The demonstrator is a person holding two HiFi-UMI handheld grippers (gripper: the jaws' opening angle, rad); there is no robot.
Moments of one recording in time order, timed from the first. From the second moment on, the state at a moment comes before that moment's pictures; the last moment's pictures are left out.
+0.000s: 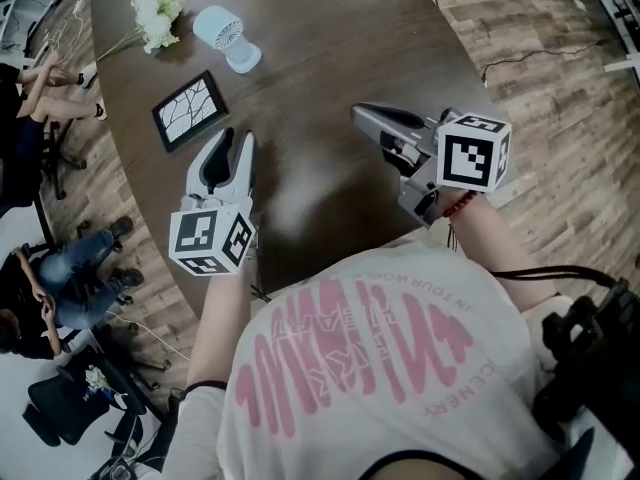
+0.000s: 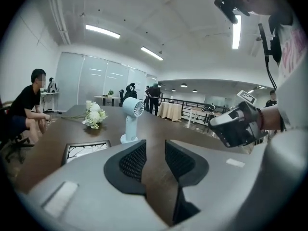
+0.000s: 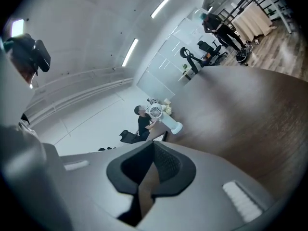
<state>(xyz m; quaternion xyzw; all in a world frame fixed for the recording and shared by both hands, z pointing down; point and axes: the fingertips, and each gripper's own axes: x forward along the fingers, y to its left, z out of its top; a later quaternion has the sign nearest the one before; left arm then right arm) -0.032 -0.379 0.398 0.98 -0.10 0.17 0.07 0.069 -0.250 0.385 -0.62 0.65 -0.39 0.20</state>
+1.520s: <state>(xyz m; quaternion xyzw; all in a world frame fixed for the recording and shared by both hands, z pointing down) -0.108 -0.111 0.415 0.97 -0.11 0.15 0.17 0.034 -0.072 0.393 -0.56 0.72 -0.39 0.13</state>
